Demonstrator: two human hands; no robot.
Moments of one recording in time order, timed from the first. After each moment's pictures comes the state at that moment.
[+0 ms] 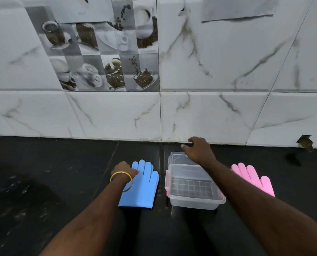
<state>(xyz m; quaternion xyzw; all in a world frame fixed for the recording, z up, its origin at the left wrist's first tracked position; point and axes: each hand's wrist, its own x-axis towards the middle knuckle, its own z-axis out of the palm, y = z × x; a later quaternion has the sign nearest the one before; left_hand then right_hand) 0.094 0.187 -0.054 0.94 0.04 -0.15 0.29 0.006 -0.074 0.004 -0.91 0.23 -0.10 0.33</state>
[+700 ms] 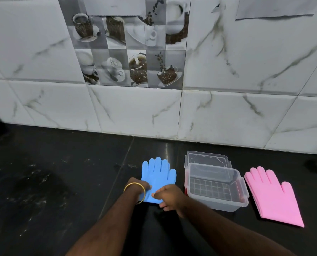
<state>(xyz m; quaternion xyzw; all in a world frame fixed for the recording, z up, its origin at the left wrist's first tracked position) 0.067 0.224 -0.097 0.84 0.18 -0.28 0.43 -0.025 0.101 -0.073 -0.76 0.25 0.22 0.56</state>
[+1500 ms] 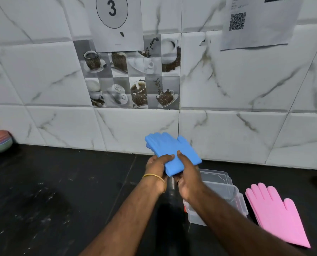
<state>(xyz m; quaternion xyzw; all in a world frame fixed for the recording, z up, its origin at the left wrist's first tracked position) 0.028 0.143 0.051 0.46 0.05 -0.20 0.86 -0.006 0.063 0.032 -0.36 0.21 -0.15 0.90</state>
